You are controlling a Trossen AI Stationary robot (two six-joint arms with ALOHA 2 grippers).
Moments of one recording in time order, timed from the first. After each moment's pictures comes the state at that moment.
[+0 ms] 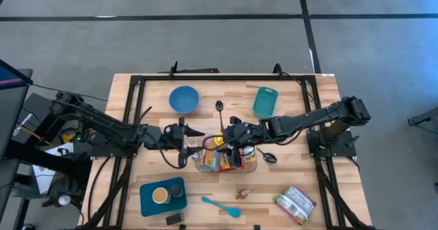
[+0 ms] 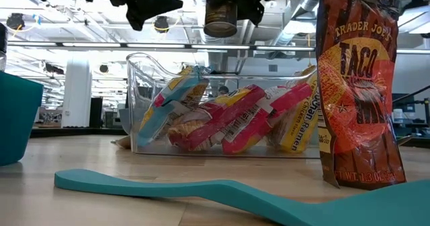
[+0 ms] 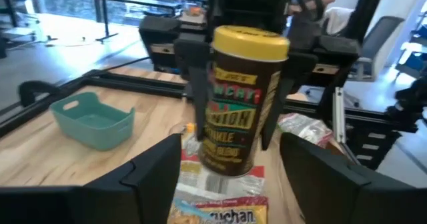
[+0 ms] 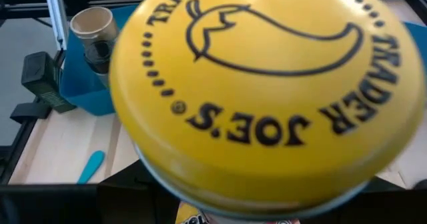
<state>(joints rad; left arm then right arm) -0.30 1.17 0.53 0.55 -0.38 -0.16 0.20 1.62 1.27 -0.28 0.15 0.16</state>
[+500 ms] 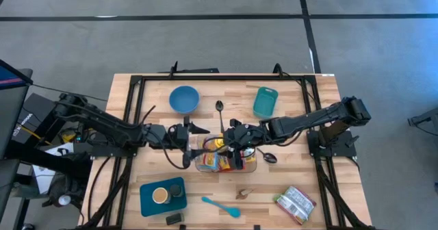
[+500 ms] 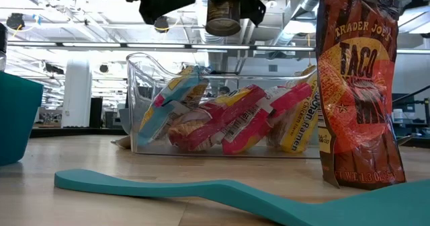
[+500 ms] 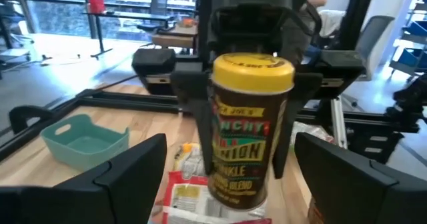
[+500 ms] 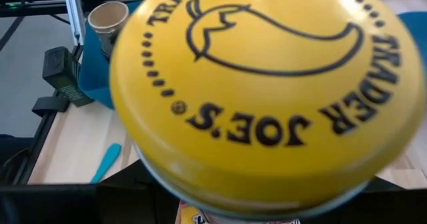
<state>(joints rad) -0.28 1.25 0.58 0.62 -0.33 -0.09 0.21 1.62 1.27 -0.29 0.12 0.18</state>
